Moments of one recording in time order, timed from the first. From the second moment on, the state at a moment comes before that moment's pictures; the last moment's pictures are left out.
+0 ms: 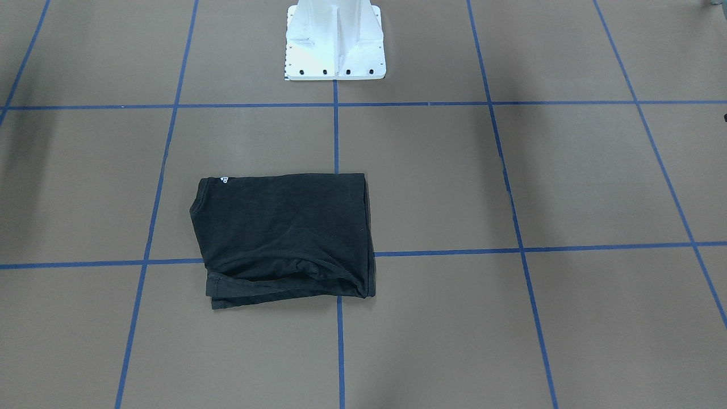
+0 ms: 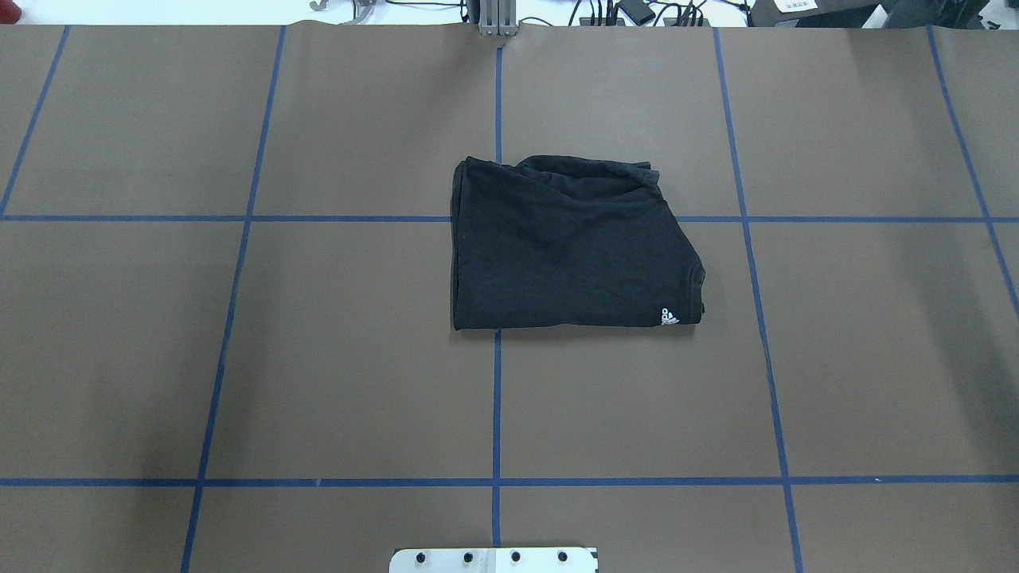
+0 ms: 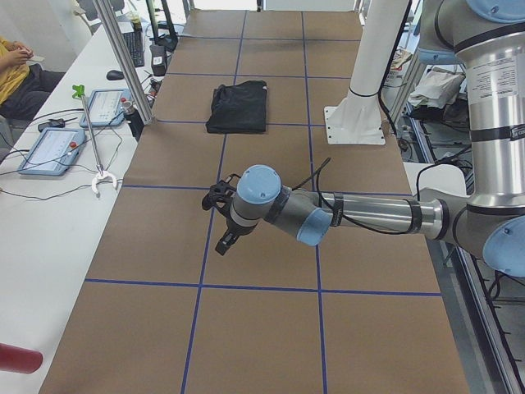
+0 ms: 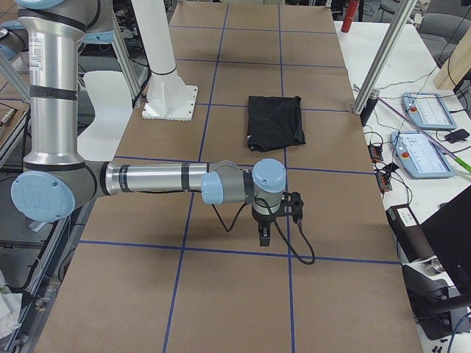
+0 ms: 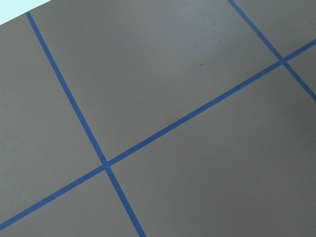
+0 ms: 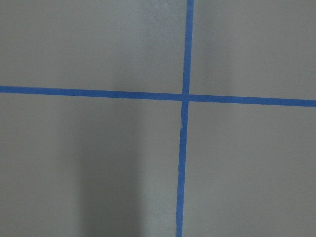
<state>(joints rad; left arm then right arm) -1.53 -1.38 -1.81 -2.01 -2.41 0.14 1.51 -1.64 1.70 -1.51 2.34 0.09</state>
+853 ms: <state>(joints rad) -1.53 -1.38 -1.82 -2.01 -2.42 0.14 1.51 -1.64 1.70 -1.50 2.33 0.09</state>
